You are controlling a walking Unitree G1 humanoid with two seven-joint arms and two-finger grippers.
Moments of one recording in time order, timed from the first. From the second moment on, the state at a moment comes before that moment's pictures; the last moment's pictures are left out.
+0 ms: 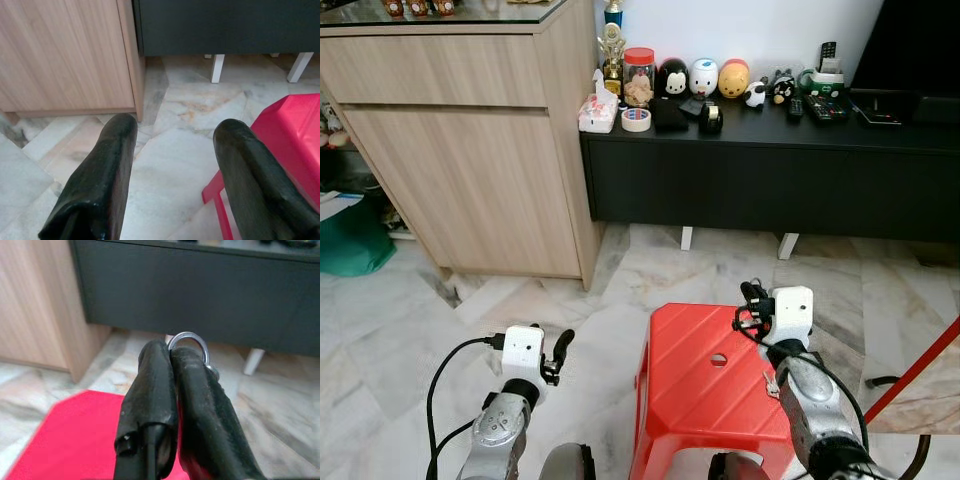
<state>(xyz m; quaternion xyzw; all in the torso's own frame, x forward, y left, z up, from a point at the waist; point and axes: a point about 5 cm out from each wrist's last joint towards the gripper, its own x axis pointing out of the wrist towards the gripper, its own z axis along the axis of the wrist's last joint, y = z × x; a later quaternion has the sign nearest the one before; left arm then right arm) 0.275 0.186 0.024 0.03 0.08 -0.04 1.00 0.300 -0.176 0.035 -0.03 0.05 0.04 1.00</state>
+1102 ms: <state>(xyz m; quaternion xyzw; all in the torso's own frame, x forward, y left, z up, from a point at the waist) 0.276 0.193 0.017 0.04 0.10 -0.04 0.99 0.287 -0.179 0.017 0.02 0.09 -0.01 1.00</state>
